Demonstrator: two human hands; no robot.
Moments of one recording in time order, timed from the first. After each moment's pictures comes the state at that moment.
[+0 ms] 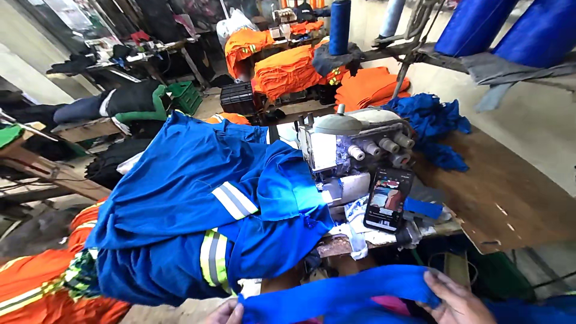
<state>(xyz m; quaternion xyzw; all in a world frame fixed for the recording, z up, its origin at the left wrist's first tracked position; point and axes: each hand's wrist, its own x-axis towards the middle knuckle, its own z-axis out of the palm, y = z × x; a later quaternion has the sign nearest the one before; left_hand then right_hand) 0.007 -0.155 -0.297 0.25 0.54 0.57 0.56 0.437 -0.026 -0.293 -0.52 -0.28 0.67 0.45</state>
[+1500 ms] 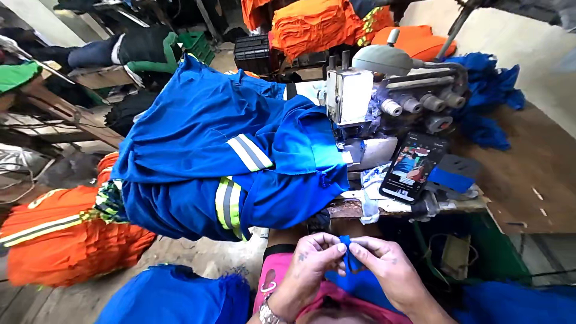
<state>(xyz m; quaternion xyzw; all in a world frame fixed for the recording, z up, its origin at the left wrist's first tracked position) 0.145 -0.082 -0.280 0.21 0.43 0.54 0.69 0.326 -0.034 -0.284 -0.39 -0.53 0.66 0.35</state>
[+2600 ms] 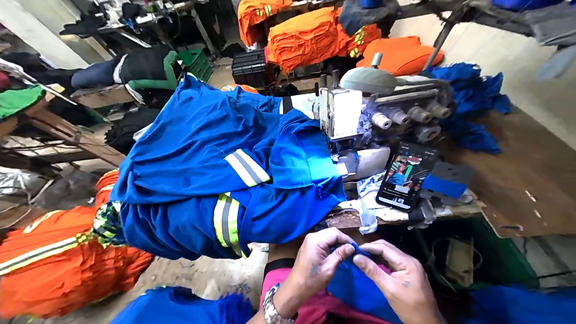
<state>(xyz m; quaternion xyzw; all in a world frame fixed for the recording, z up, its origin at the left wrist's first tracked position) 0.135 -0.043 -0.273 0.62 0.40 0.51 0.44 0.327 -0.038 -0.274 -0.42 -0.66 0.43 0.45</state>
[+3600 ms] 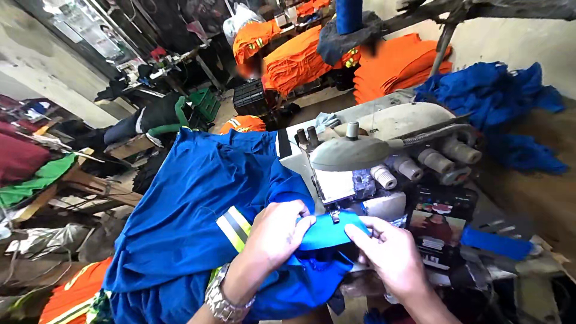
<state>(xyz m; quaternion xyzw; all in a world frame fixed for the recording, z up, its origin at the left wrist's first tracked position) 0.057 0.101 -0.160 0.71 0.68 0.08 0.14 0.268 0.103 -0.247 -0.49 -0.52 0.52 0.47</state>
